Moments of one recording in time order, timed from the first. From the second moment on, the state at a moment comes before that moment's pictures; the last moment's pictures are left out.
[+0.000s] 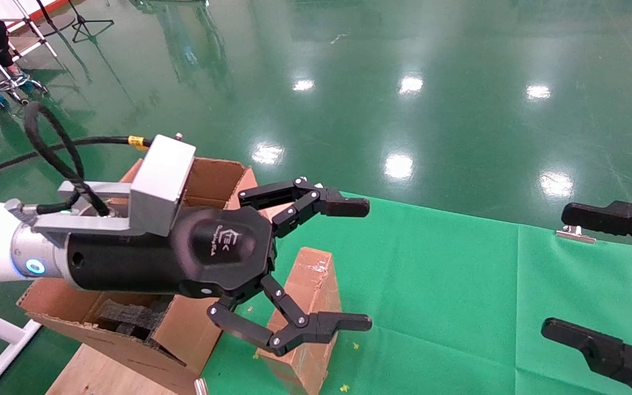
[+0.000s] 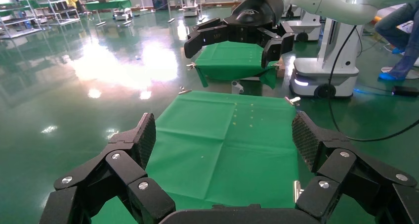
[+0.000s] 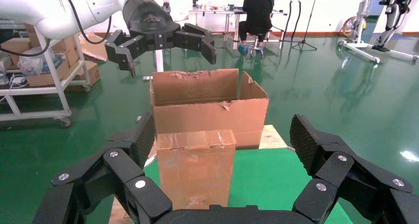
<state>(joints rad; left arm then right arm) -1.08 0.61 0.28 -1.28 0.73 1.50 -0.19 1.08 -0.57 -0.36 1.23 -0.66 -1.44 0.13</state>
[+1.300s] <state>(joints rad) -1.28 0.55 0.43 -1.34 1.02 1.48 -0.58 1.08 -0.57 -0.36 1.23 -0.66 -1.44 0.13</state>
